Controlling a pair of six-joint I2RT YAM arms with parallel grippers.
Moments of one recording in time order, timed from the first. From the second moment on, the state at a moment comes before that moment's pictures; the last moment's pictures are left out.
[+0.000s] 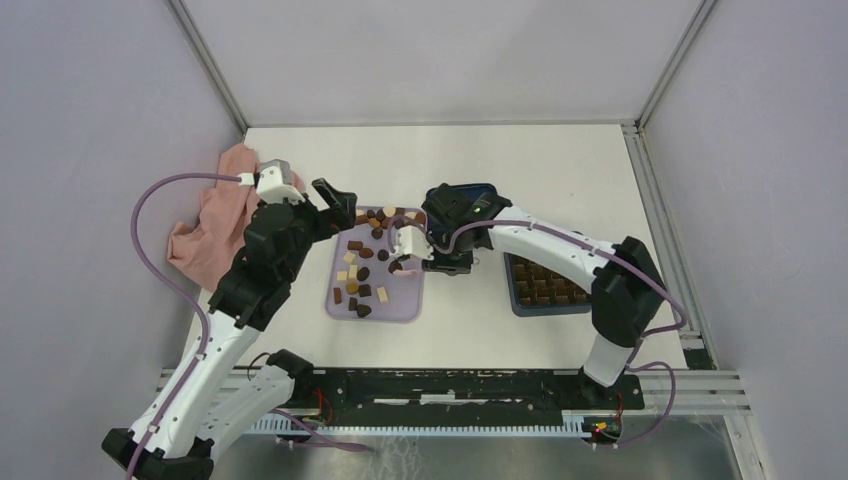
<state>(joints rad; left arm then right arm) -0.45 0.76 0.91 -0.36 -0.31 -0.53 0.87 1.78 1.44 -0.88 -0.19 -0.76</state>
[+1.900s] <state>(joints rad) -0.45 1.12 0.96 -0.17 -0.10 -0.59 -0.11 1.22 0.85 -0.89 -0.13 -0.94</state>
